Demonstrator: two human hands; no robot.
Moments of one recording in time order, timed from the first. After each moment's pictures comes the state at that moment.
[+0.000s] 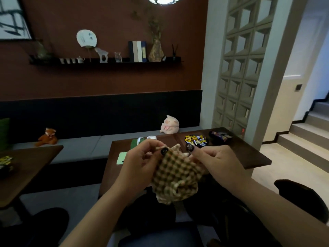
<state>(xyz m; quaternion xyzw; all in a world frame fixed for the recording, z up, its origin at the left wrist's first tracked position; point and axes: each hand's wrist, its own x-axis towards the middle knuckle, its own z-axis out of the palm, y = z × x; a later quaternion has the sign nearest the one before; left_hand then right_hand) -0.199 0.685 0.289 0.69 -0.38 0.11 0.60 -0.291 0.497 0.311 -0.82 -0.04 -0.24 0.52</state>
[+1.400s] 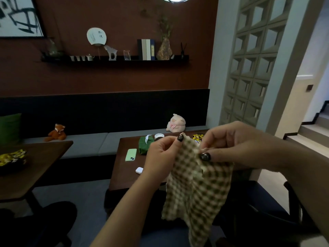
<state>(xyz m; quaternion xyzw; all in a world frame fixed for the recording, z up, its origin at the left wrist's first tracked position) -0.206 0.674 0.304 0.65 -0.25 -0.02 0.71 -0.302 0.507 0.383 -0.86 -0.16 0.05 0.48</state>
